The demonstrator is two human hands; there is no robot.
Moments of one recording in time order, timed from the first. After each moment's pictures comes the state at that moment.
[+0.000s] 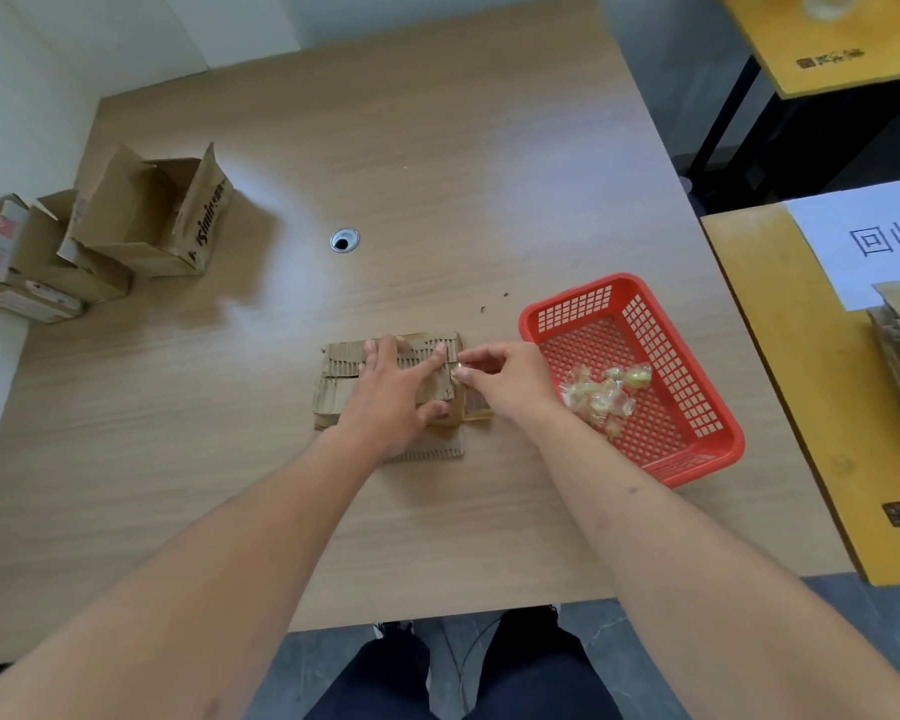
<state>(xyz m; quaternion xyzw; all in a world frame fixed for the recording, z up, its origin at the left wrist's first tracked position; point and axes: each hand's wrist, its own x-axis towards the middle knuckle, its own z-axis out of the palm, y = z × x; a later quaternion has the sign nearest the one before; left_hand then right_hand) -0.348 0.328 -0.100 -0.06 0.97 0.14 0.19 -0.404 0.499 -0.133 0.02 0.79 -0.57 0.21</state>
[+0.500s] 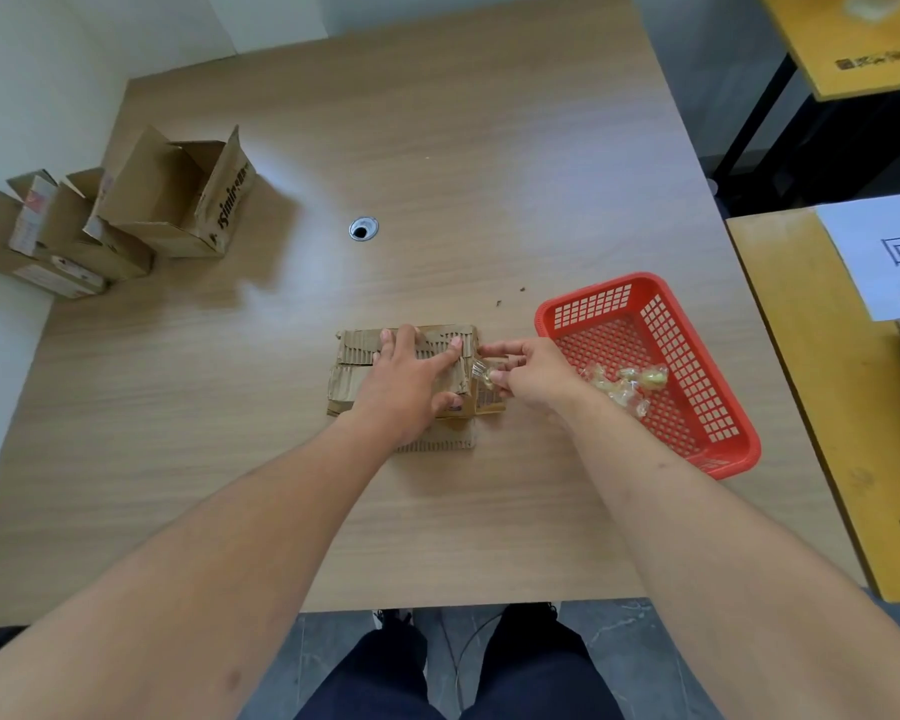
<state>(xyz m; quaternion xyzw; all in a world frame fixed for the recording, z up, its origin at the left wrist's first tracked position) -0.348 0.333 -0.093 -0.06 0.97 0.10 0.21 -0.414 0.509 -0.124 0.06 0.76 -0.55 0.34</state>
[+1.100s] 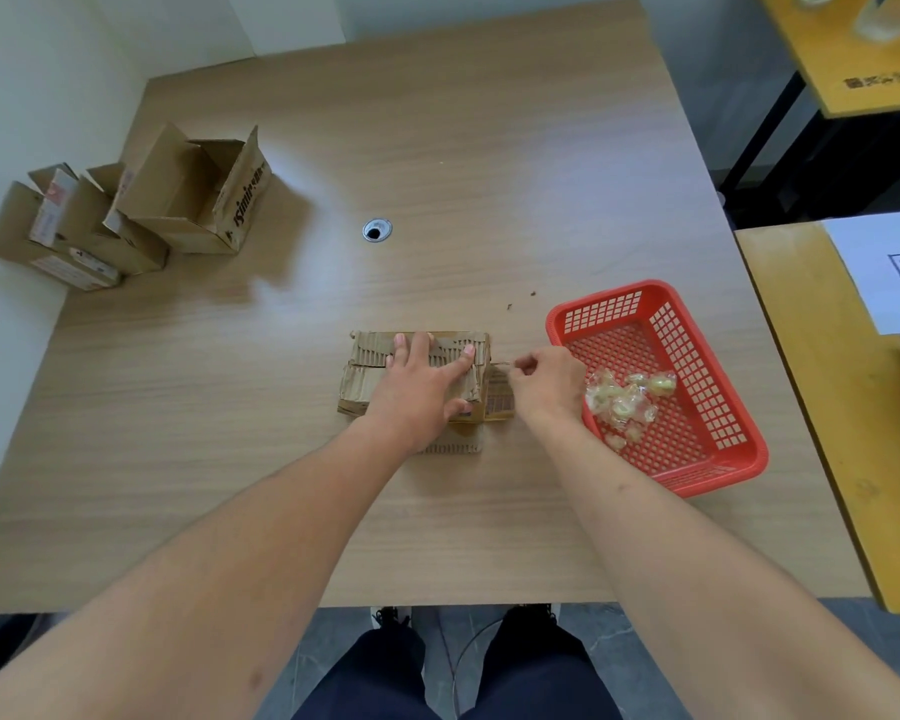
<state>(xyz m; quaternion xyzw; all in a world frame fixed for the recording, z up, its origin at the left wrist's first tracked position) -0.338 0.336 -0.095 -0.05 0.97 0.10 0.21 -0.393 0.495 -0.134 0.08 0.91 -0.38 0.12</state>
